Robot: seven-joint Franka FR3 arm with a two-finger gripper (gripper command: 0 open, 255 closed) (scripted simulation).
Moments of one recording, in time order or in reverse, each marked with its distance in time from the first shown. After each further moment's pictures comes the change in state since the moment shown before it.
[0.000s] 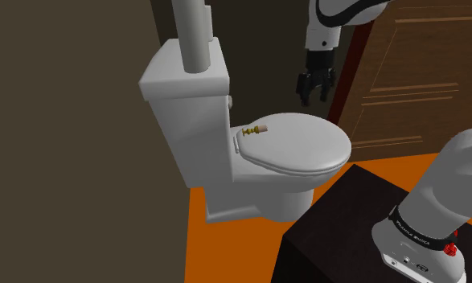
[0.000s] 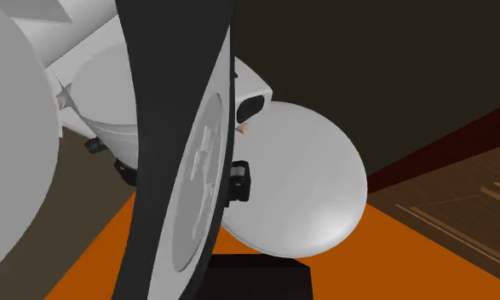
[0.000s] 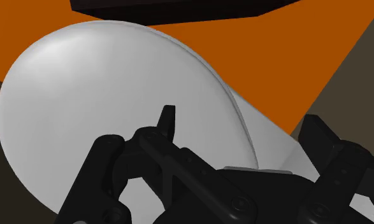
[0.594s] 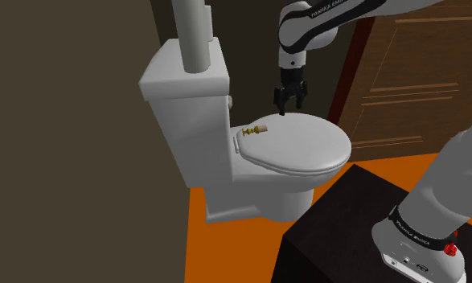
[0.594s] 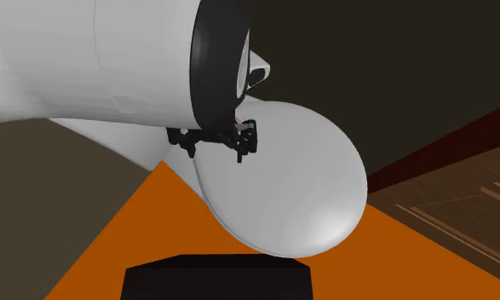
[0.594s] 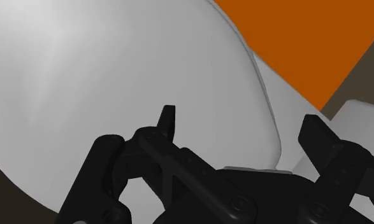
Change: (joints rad) arm 0.002 0.355 -0.013 0.176 -0.005 0.149 -0.053
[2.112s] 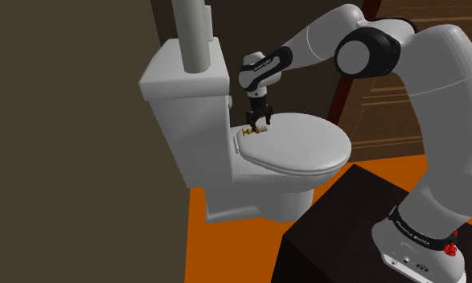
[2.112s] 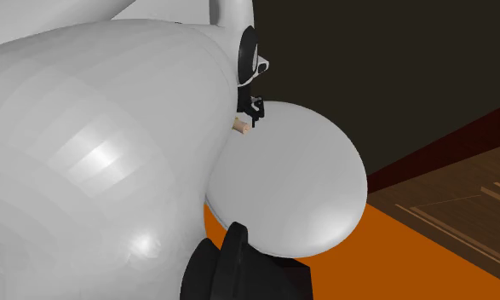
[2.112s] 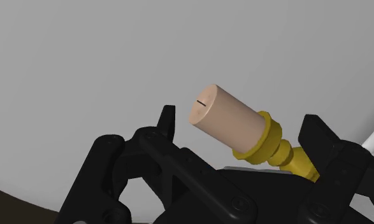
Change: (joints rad) arm -0.034 0.752 0.003 0.643 0.002 0.057 -0.073
